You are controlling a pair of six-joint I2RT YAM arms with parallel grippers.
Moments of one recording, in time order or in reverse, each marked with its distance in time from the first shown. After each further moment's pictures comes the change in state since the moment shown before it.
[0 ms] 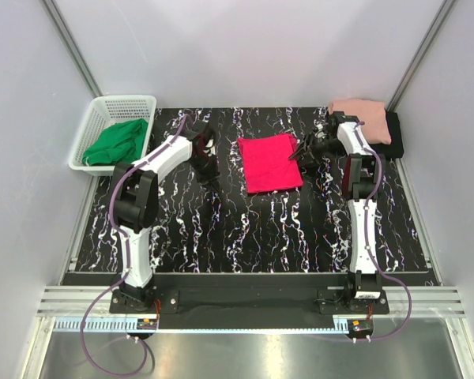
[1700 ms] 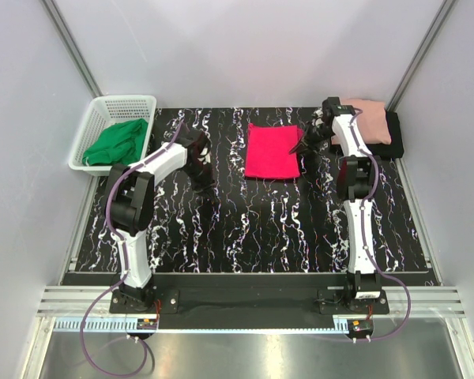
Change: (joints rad) left arm 0.028 -0.051 -0.154 0.070 0.017 0.023; right arm 0.055 -0.003 0.176 -0.002 0.239 0.065
